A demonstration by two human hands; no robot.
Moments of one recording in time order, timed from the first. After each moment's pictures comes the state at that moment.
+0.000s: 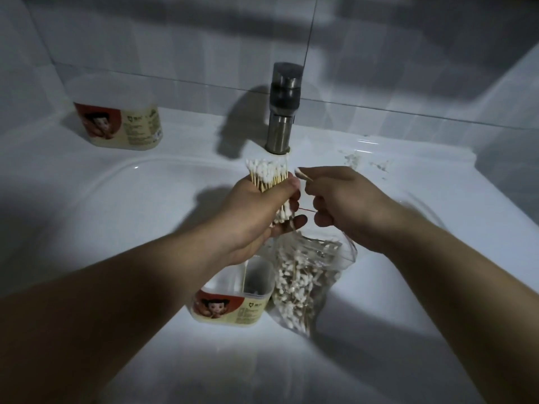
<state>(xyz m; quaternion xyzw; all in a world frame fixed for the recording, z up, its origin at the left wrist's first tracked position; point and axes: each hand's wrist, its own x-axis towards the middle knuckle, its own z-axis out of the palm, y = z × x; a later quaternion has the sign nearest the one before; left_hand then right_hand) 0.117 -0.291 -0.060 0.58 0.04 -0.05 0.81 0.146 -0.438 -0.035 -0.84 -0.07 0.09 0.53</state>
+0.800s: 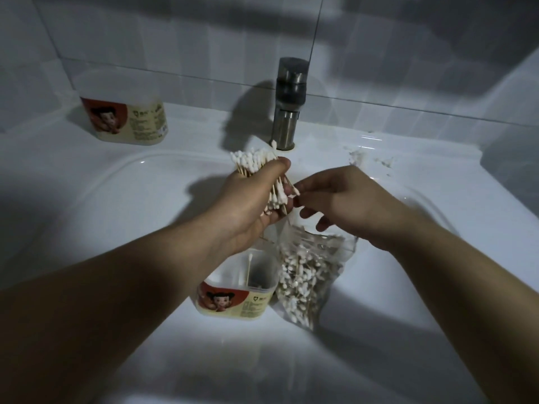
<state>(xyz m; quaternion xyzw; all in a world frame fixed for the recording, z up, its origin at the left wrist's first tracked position) 0.121 -0.285 -0.052 0.56 0.10 -0.03 0.82 0.135 -0.439 -0.030 -0.88 -0.12 0.09 0.44</state>
